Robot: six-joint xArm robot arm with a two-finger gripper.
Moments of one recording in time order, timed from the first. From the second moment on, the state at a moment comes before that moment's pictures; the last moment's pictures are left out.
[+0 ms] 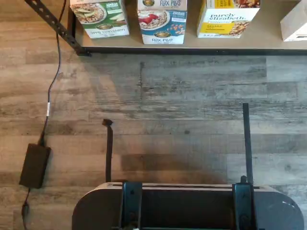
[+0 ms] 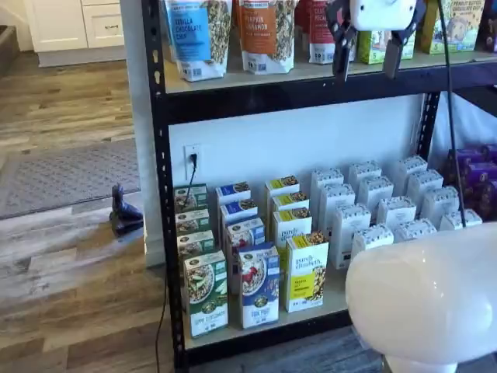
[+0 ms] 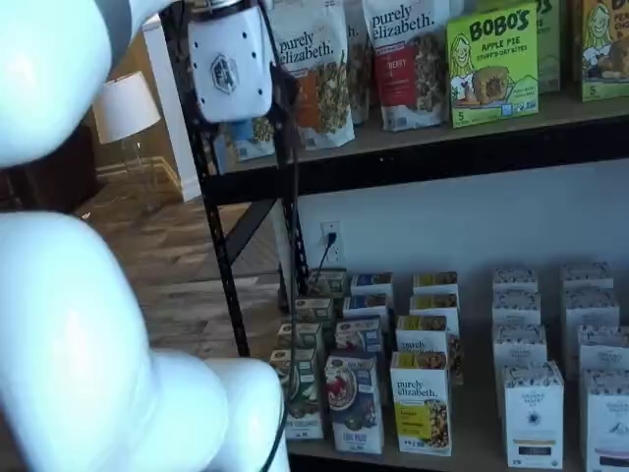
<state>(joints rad) 0.00 -0.86 -1.06 0.06 1.86 0.02</state>
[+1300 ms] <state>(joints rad) 0.11 -0.88 -0.60 0.02 1.41 0.12</state>
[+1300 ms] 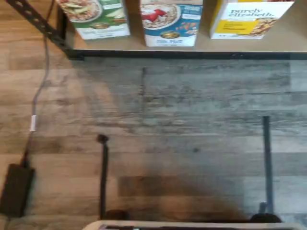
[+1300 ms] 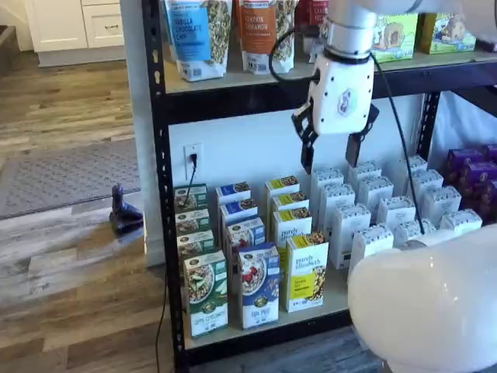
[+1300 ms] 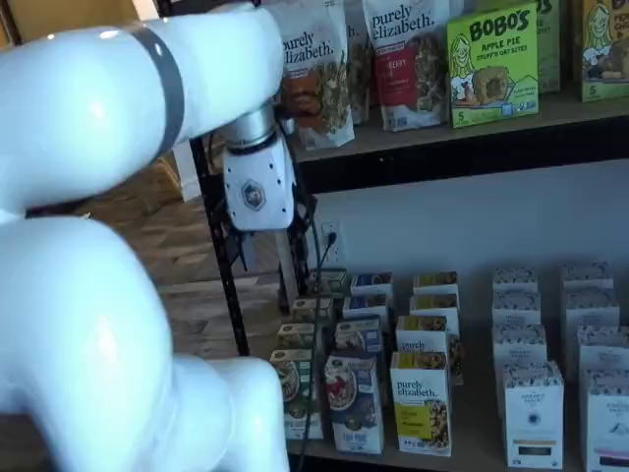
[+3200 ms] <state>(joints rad) 0.20 -0.36 -0.43 0.08 0.74 0.15</state>
